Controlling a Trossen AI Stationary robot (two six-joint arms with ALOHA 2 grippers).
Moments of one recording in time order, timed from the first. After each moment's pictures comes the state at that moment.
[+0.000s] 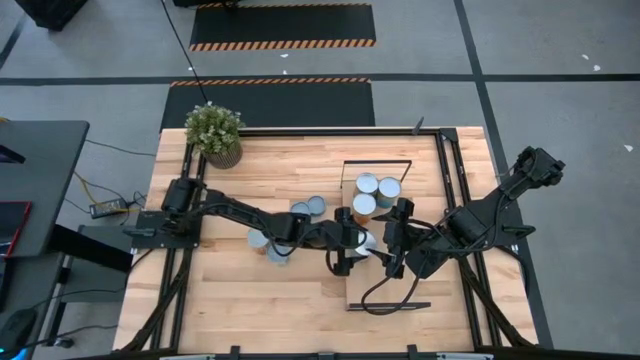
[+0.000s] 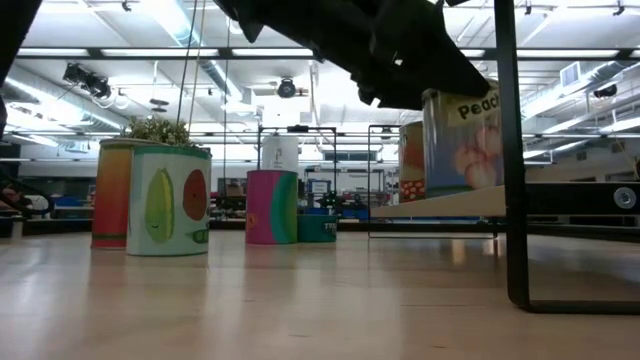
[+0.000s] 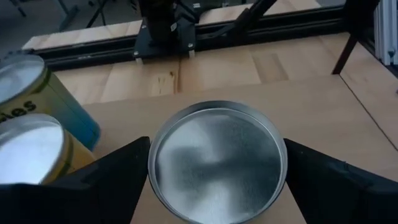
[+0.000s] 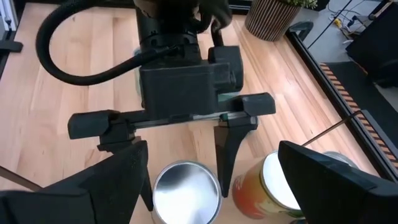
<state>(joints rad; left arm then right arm) -0.20 2.00 1.36 0.18 -0.22 0.03 0.61 1.34 1.22 -0.78 0.74 0.48</state>
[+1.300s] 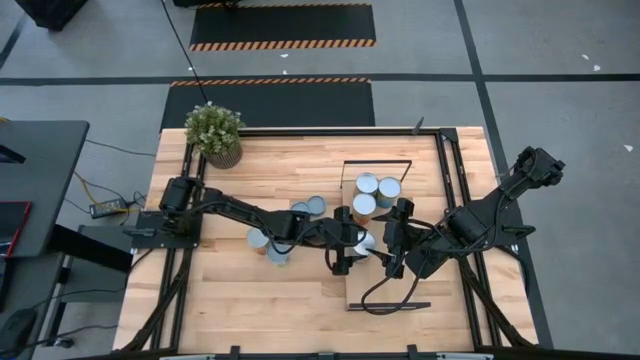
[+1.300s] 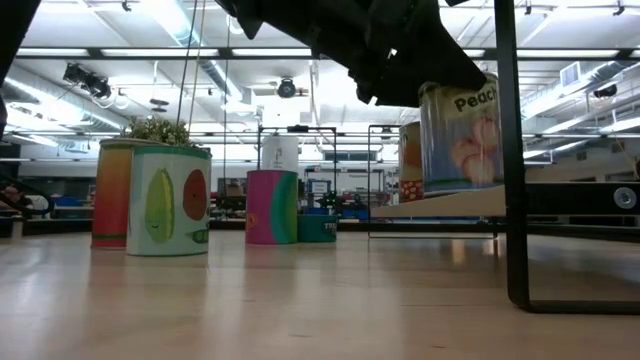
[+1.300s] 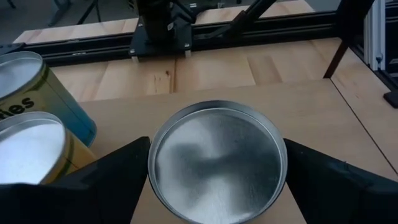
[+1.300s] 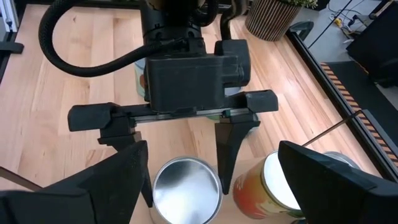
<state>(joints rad) -0.19 1.98 1.36 0.16 -0.19 0.00 0.61 1.34 1.22 -0.78 0.74 0.49</state>
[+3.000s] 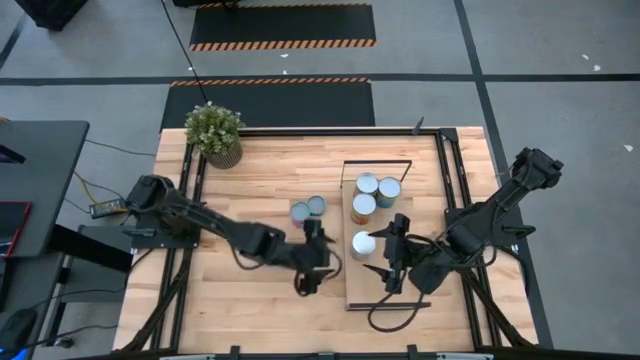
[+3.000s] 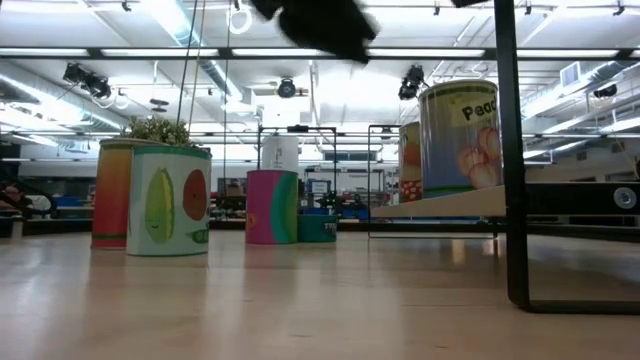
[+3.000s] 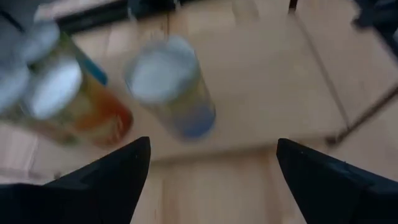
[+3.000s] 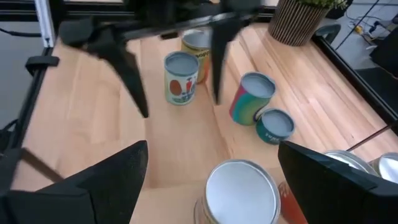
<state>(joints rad) -0.38 1.75 1.30 -0.25 -0.41 -0.04 0.68 1.36 1.10 -0.56 0.77 0.52</state>
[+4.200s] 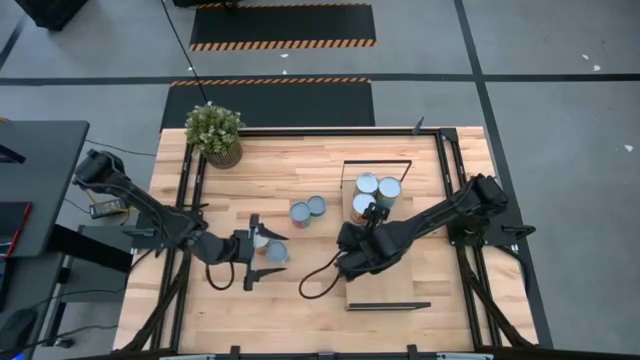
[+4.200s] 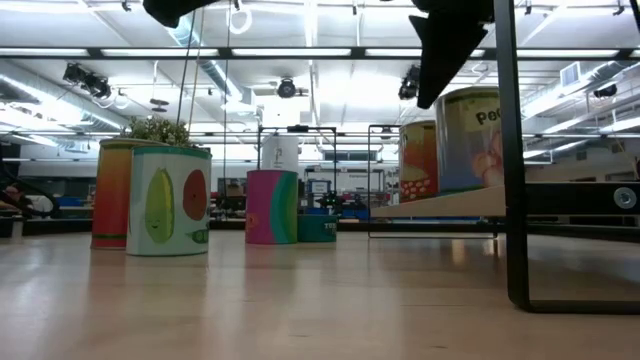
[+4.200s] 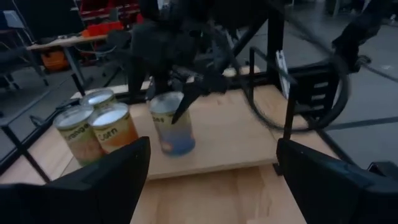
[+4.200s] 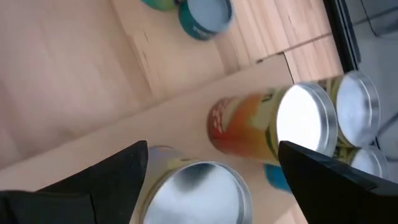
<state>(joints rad) -0.58 1.14 0.58 0.39 -0.57 0.01 0.41 1.90 1.65 -1.35 0.57 0.78</state>
